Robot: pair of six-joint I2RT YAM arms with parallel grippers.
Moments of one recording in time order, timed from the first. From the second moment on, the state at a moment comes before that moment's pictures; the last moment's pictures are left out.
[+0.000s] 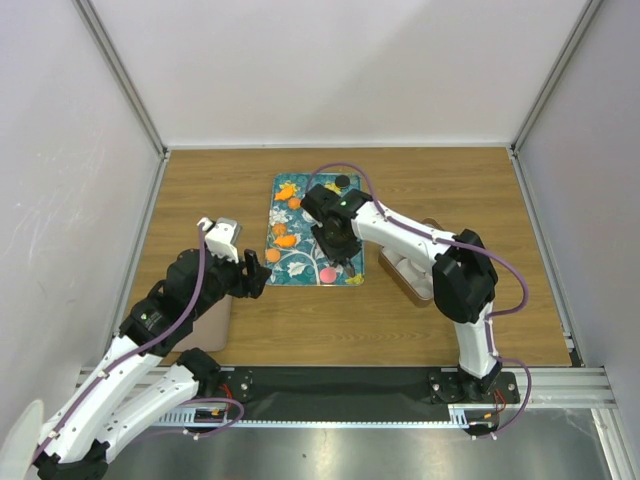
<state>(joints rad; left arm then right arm) -0.62 0.60 0.76 -0.61 -0.11 -0.28 0.84 2.00 1.74 -1.00 0.14 0.30</state>
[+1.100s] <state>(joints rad) -0.63 0.60 0.76 -0.61 -0.09 -0.28 0.61 1.01 1.00 -1.13 0.18 0.64</state>
